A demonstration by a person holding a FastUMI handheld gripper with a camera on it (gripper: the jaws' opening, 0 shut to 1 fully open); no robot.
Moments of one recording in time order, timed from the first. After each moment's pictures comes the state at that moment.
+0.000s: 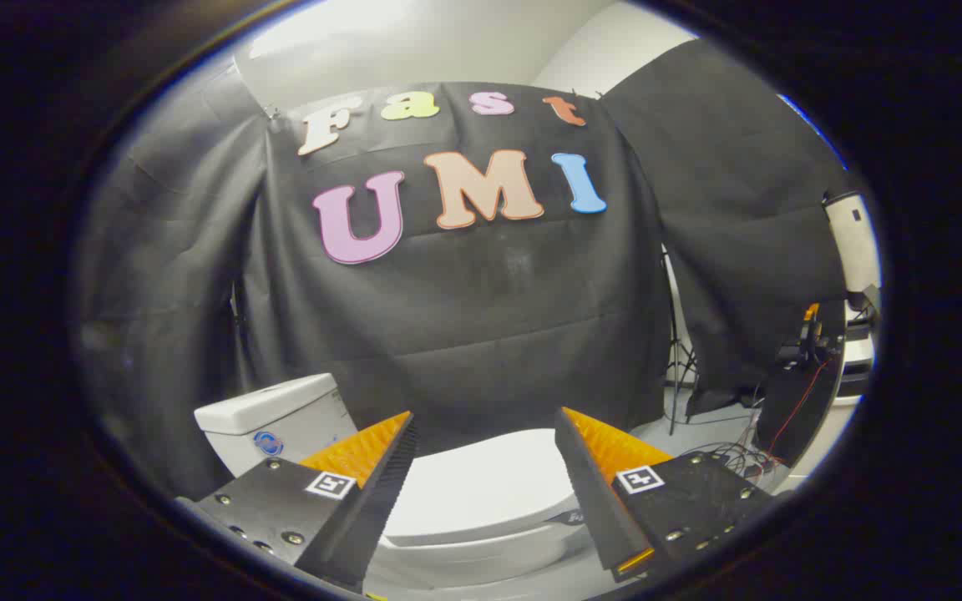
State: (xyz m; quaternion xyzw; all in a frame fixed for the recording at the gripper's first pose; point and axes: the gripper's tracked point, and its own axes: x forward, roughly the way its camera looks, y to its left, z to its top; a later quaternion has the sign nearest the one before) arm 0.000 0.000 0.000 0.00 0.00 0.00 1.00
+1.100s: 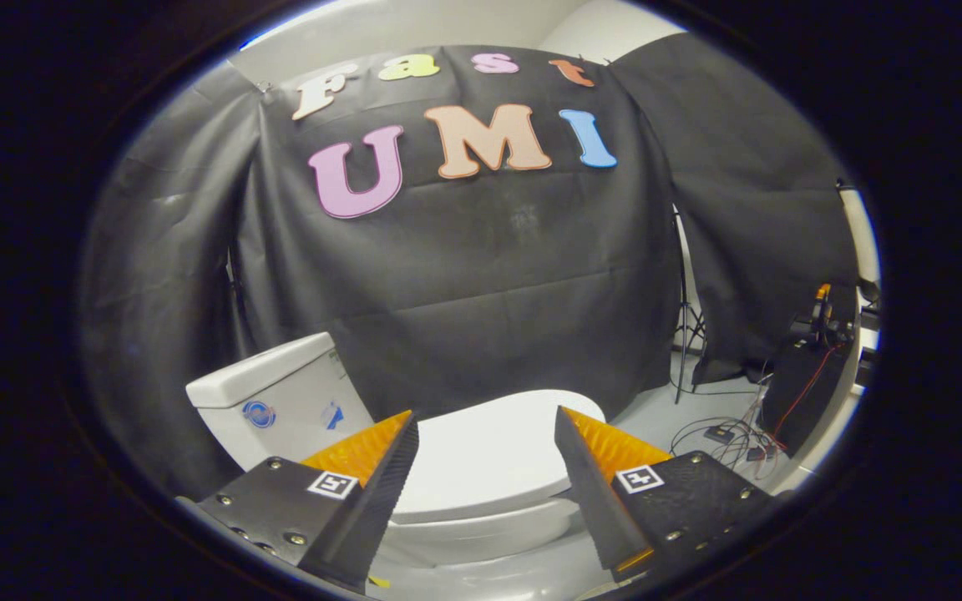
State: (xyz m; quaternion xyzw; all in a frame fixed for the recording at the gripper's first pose) arm 0.017 -0.007 -0.039 0.01 0.07 0.01 1.00
